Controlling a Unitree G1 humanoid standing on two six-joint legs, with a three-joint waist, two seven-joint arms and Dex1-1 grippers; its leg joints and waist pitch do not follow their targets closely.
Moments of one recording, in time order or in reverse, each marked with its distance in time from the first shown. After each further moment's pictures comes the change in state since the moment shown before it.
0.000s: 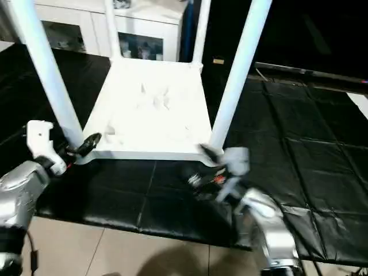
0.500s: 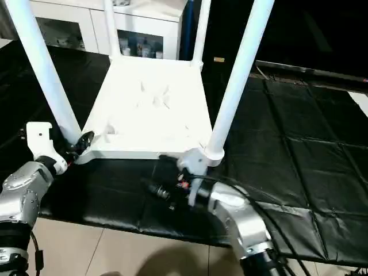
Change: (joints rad) left arm -0.035 -0.002 0.028 0.063 -0.003 0.001 0.072; right arm -0.110 0.067 0.099 0.102 -0.064 0.022 0.001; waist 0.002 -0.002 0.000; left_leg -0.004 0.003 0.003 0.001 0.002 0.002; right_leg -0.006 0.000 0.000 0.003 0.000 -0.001
